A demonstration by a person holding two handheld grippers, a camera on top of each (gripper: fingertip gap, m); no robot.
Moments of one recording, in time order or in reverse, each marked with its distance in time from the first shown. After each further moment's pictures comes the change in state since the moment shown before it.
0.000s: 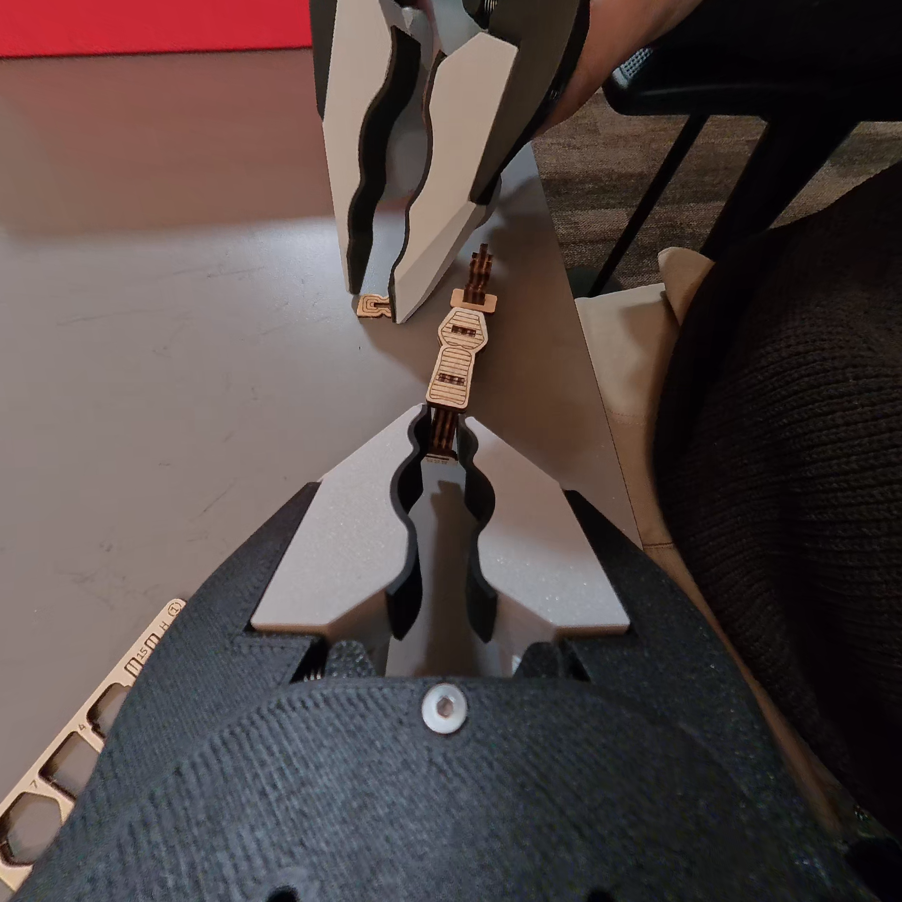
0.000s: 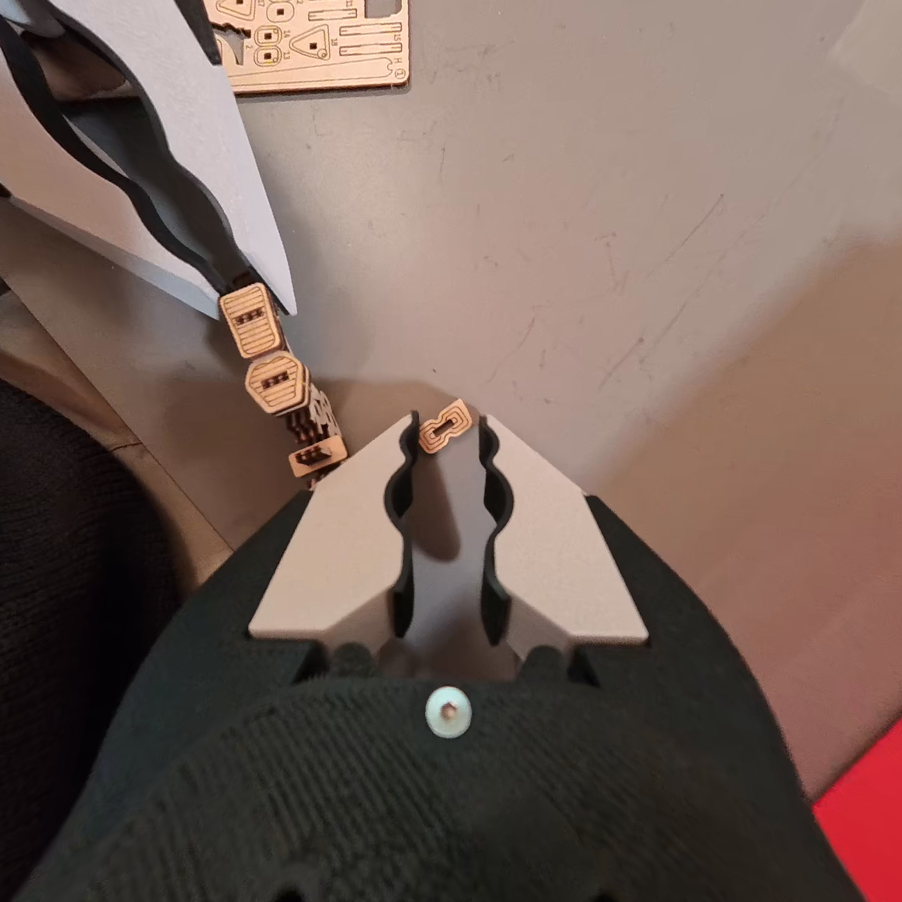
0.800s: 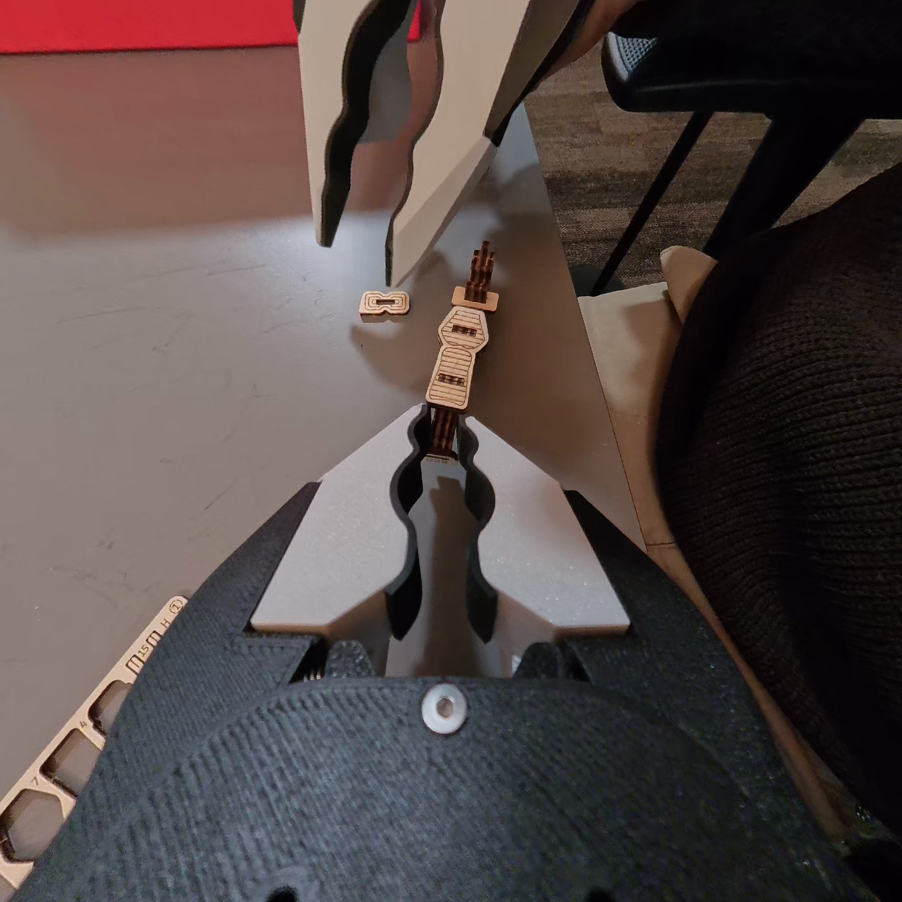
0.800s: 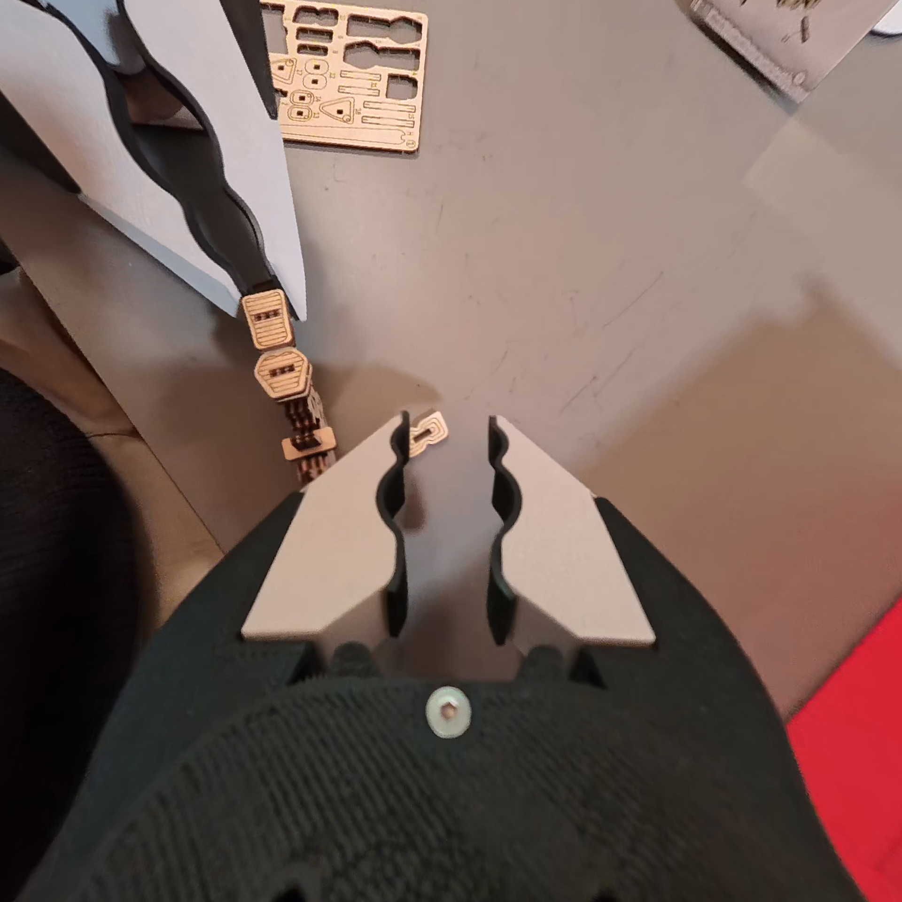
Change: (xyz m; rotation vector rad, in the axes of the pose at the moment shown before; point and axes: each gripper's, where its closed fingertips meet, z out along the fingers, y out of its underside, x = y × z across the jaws) left arm -0.001 0.001 0.000 -0.001 -0.003 -0.002; right arm 0.007 -0.013 -0.016 0.101 0.023 -0.113
